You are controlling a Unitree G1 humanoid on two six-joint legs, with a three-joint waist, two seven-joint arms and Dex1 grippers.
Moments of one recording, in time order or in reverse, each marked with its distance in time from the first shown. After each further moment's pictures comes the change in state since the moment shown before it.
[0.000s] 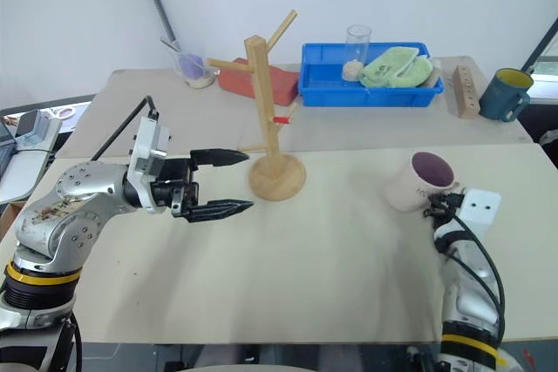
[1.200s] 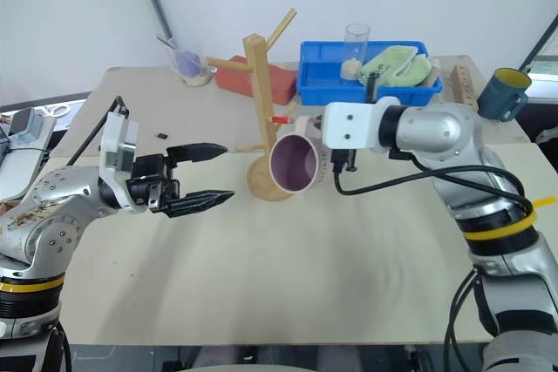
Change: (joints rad) left arm 0.061 0.032 0.121 0.008 -0.081 0.011 0.015; right arm -0.716 -0.463 0.730 -0.166 -0.350 -0.144 0.787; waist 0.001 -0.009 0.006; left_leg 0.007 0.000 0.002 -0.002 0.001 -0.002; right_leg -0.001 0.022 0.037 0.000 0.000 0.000
